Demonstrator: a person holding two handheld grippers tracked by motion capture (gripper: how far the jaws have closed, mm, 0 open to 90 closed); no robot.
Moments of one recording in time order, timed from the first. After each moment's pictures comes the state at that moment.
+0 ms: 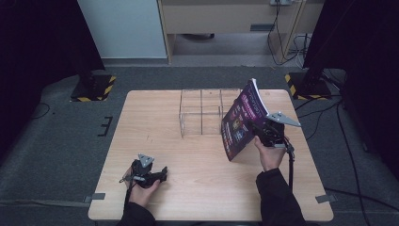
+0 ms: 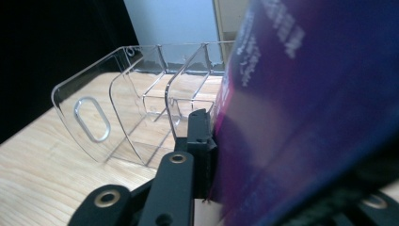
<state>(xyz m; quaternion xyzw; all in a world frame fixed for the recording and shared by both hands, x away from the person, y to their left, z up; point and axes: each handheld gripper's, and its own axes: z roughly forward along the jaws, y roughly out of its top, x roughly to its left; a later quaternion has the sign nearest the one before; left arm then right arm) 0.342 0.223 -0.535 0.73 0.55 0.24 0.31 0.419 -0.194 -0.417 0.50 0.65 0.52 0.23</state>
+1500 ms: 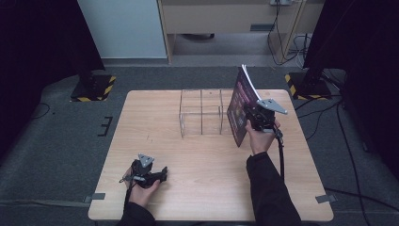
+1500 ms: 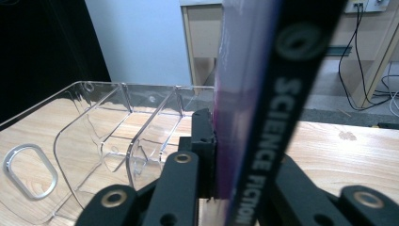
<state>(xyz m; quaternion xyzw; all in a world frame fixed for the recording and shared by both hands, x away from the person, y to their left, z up) 0.342 0.223 -0.536 0.73 0.55 0.24 0.31 0.466 -0.170 -0.411 0.50 0.63 0.50 0.32</state>
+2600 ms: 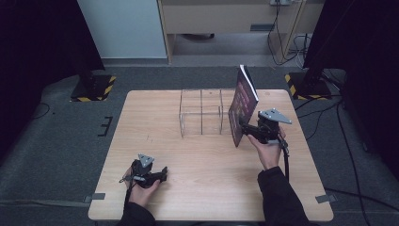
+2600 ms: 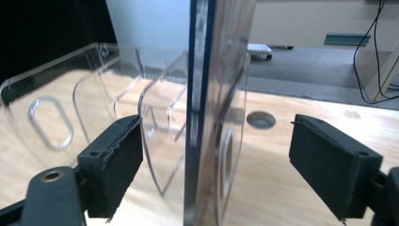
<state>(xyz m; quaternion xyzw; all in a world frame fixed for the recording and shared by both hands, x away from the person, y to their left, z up) 0.342 0.223 -0.535 0.73 0.55 0.24 0.31 0.436 -0.184 -0.426 0.48 0.66 0.49 0.30</state>
